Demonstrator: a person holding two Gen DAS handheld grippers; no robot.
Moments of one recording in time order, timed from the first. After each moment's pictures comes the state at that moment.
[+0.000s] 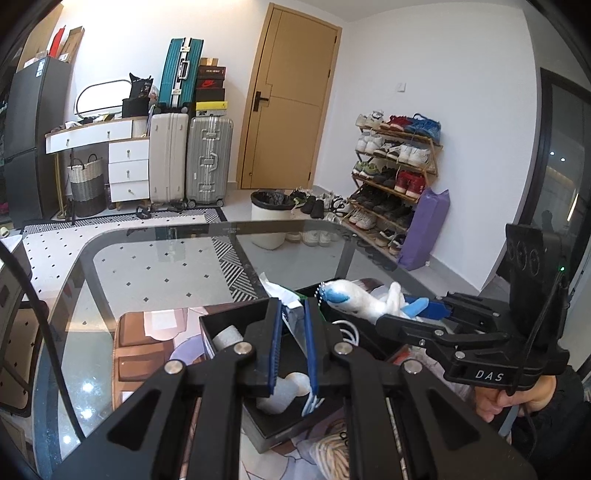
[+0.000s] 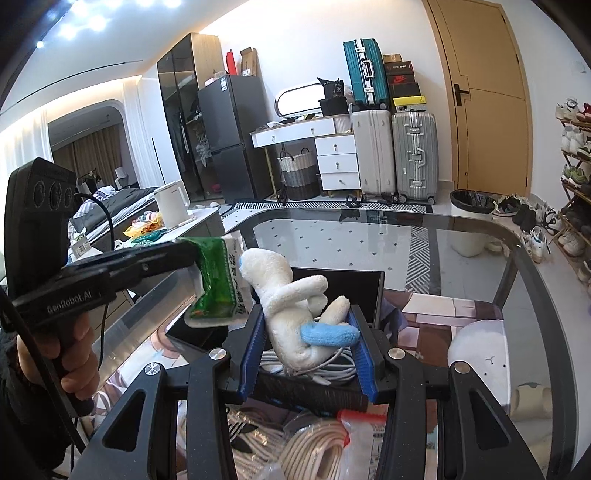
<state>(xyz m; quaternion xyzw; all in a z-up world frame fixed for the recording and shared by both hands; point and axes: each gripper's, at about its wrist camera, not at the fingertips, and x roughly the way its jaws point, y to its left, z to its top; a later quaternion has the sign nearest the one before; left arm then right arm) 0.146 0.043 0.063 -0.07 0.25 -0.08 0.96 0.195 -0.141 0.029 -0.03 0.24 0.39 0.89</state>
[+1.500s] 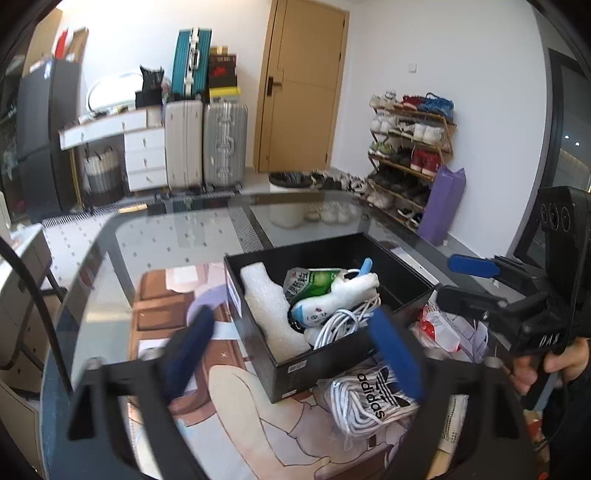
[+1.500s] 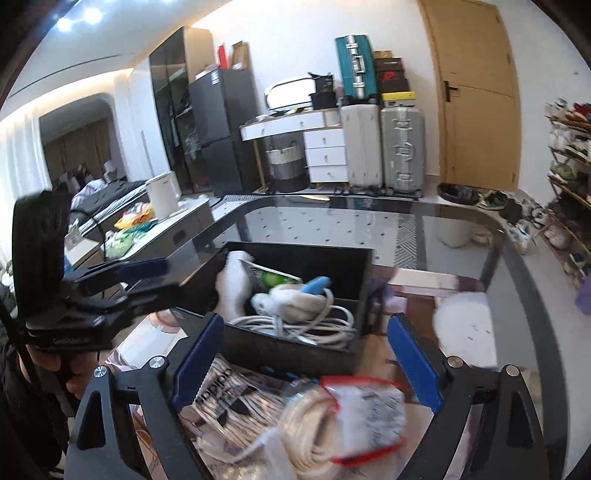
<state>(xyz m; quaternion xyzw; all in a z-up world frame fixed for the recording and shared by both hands) 0.108 0.037 0.040 -0.05 0.27 -0.04 0.96 0.178 -0.162 0.018 -0.04 0.26 0.36 0.90</state>
